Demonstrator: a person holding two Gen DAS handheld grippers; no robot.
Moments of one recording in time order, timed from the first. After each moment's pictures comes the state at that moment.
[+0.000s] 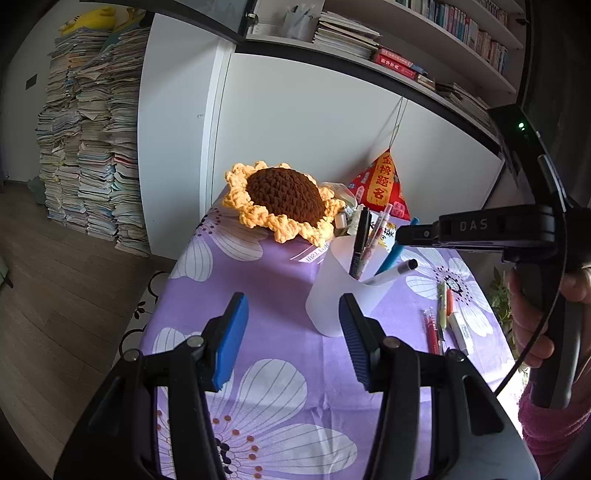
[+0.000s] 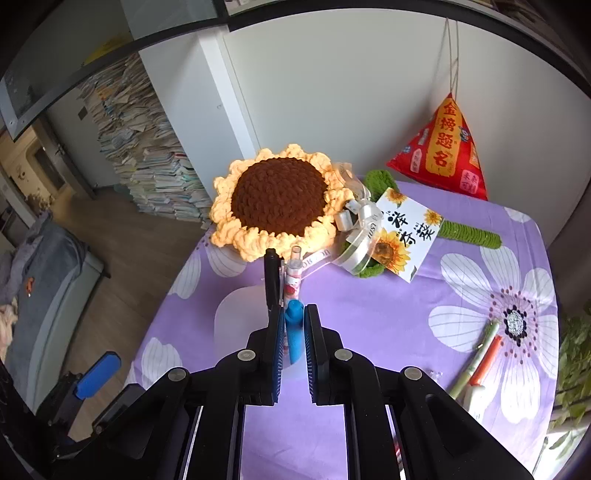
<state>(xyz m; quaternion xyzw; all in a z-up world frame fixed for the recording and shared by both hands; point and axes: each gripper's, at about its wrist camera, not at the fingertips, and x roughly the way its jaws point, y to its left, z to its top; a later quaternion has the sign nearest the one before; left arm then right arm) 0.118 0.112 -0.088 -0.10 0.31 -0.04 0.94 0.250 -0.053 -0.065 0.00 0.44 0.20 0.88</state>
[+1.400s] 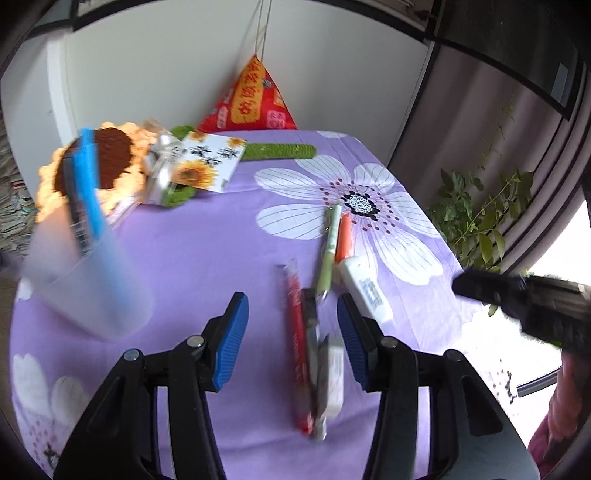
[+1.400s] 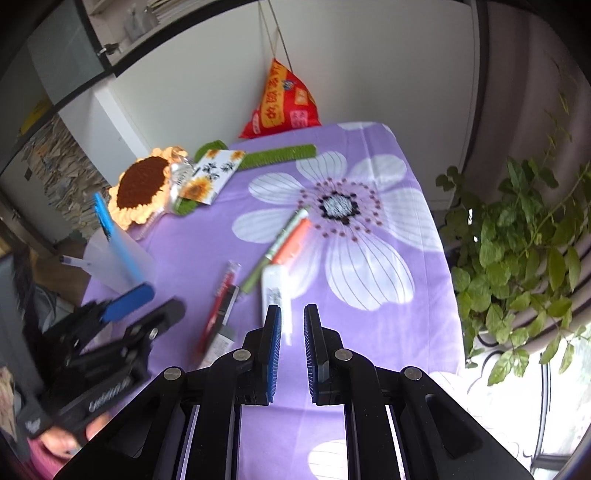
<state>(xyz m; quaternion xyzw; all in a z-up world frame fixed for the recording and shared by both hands) 0.187 -0.087 -0.134 0.00 0.43 -0.18 0.89 0.172 -0.270 -0.118 0.09 0.45 0.08 0.88</state>
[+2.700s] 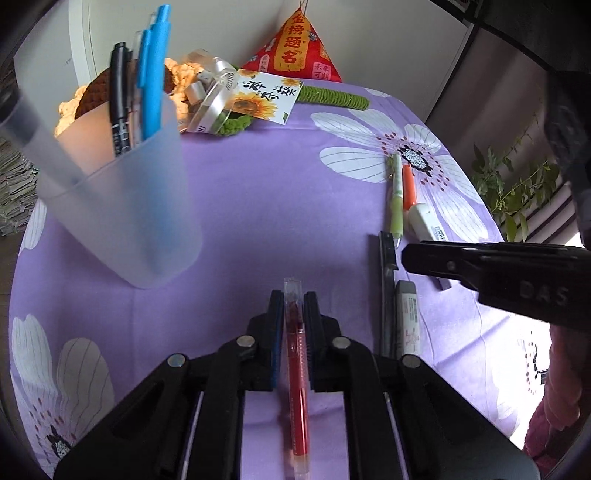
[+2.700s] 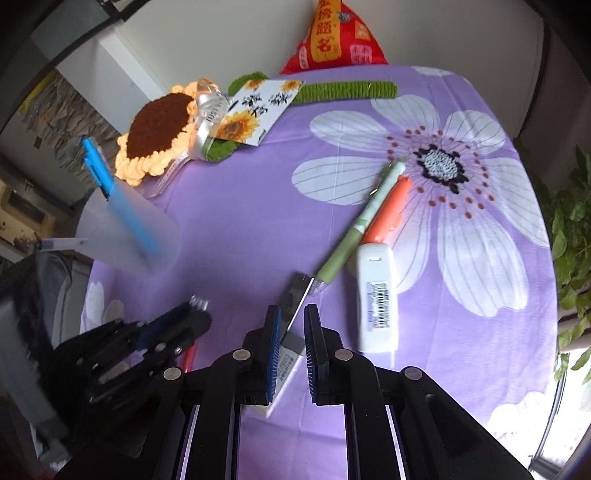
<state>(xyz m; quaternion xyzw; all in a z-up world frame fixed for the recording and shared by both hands) 0.187 -0.036 -0.167 0.00 0.49 -0.14 0.86 0.228 -0.193 -0.163 0.08 0.55 0.14 0.82</state>
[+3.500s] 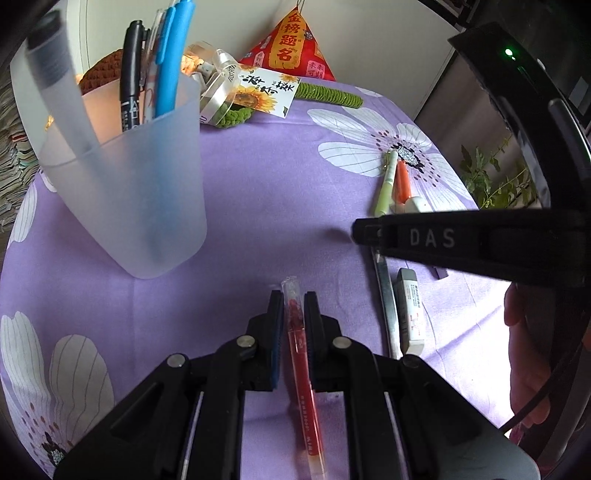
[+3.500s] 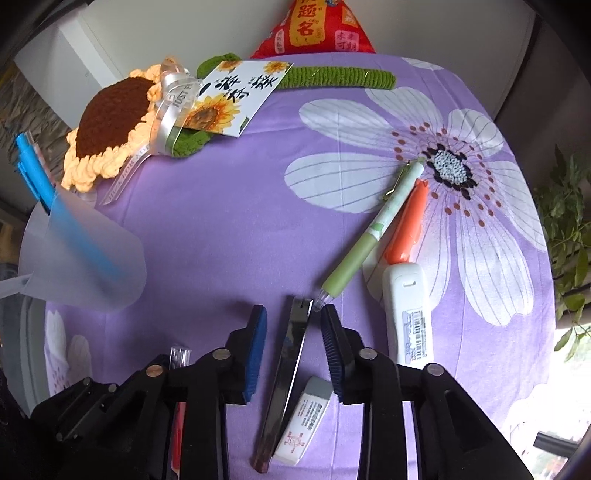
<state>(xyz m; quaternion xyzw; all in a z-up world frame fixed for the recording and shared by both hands) 0.186 -0.025 -0.175 -0.02 0.49 -0.18 0.85 0.258 -0.149 -0.175 0.05 0.56 0.04 0.82</state>
